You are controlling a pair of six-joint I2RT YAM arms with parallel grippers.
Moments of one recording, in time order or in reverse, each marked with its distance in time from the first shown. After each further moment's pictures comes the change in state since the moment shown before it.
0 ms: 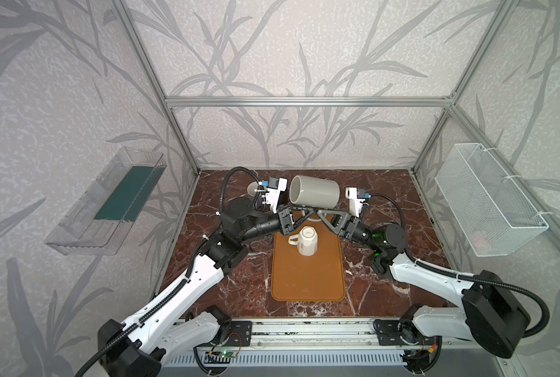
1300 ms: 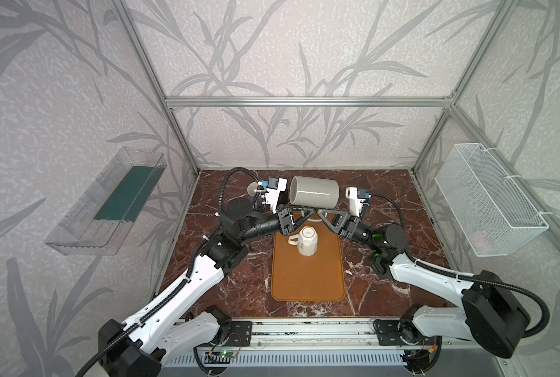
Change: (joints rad) left arm 0.007 -0.001 -0.011 0.024 0.014 -0.005; right arm 0.000 -0.001 0.000 0.007 0.008 0.024
